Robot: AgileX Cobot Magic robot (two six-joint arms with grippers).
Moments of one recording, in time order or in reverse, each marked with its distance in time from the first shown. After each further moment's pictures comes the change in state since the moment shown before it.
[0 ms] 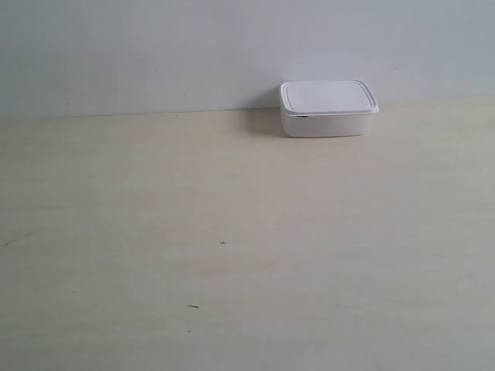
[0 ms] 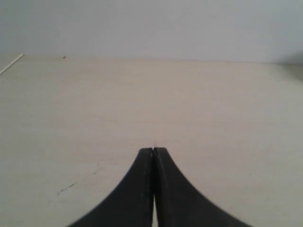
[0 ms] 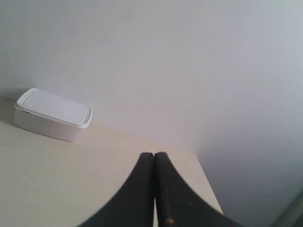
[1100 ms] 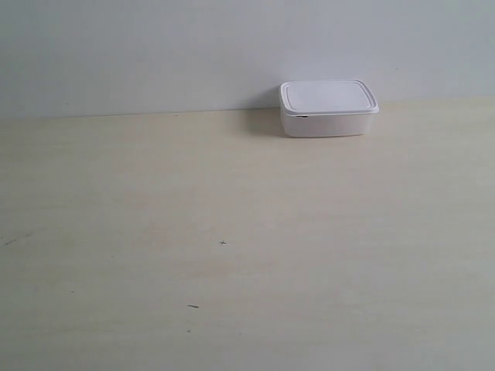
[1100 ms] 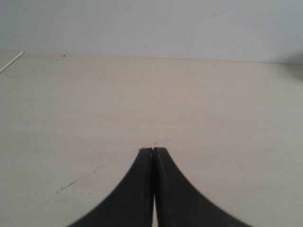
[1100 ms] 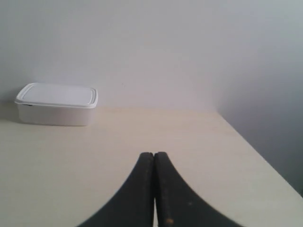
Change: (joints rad) left arm 0.000 -0.016 0.015 -0.004 -0.010 0.000; right arm 0.000 -0.050 0.342 0.236 -0.261 0.000
